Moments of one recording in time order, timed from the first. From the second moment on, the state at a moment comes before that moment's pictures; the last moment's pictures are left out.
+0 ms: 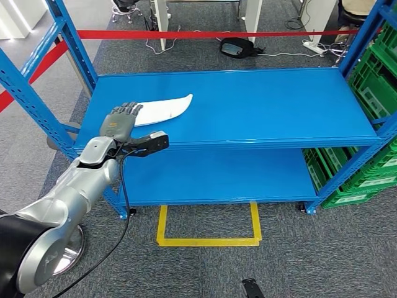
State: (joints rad) left arm -0.94 -0.10 -0.32 -0.32 -1.37 0.30 -0.08; right arm -0.14 0.23 -0.95 -0.19 1.12 -0.11 -0.03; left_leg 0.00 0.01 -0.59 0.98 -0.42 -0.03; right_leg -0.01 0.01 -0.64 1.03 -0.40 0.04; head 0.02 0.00
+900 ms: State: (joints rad) left arm -0.95 -0.10 -0.32 -0.32 -1.38 0.31 -0.06; right arm -0.14 0.23 -0.95 -0.19 1.12 -0.11 -0.03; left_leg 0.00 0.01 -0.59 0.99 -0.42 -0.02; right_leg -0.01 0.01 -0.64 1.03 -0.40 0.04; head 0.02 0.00
